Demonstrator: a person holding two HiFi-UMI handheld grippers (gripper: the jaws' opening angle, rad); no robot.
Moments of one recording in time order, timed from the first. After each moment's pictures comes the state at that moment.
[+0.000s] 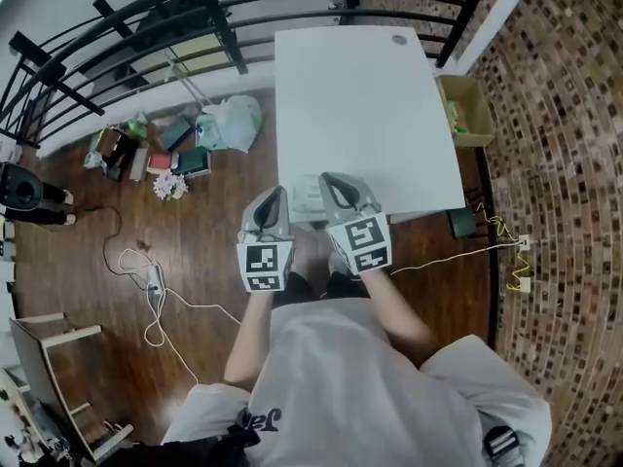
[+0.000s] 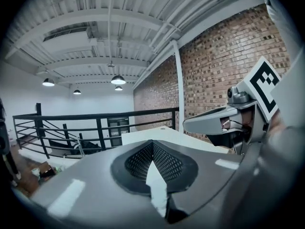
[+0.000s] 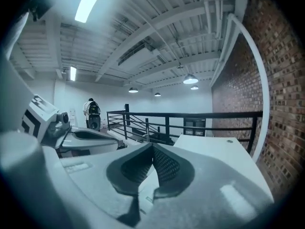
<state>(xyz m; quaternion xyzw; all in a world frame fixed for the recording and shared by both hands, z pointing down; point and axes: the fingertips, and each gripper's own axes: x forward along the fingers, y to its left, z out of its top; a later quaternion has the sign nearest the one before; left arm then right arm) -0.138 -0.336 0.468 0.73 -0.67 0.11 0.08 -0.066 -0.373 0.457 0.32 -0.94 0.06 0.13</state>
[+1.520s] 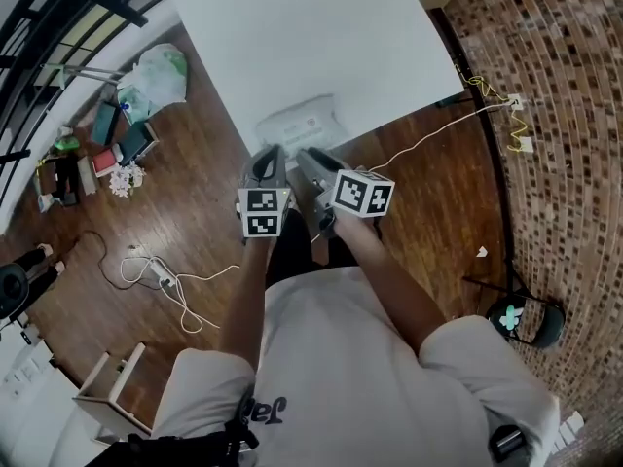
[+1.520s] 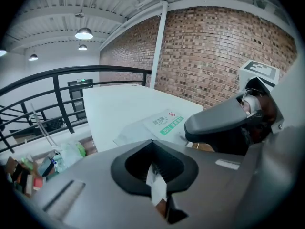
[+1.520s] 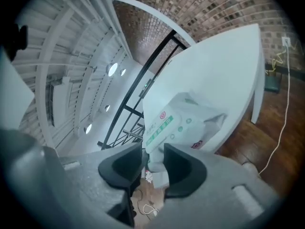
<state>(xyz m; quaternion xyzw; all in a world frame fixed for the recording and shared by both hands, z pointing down) -0.112 -0.363 0.691 0.82 -0.46 0.26 0.22 -0.056 -0.349 0.675 0.44 -0.71 0.56 -0.01</state>
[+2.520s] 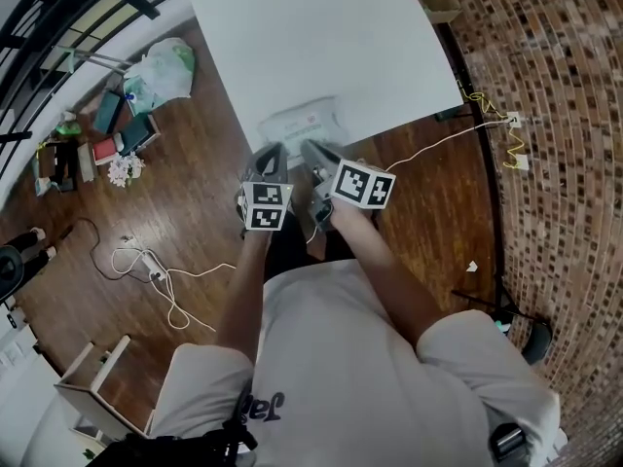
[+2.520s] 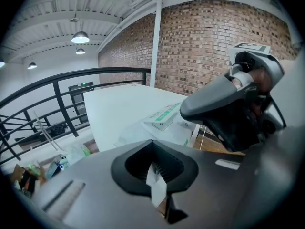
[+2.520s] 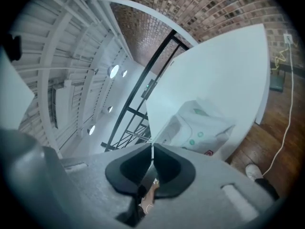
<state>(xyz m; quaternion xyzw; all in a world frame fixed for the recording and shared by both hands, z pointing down) -0.113 -0.359 0.698 0.81 -0.46 0.29 0.21 -0.061 -0.367 0.654 0.42 -0.70 0.57 -0.02</state>
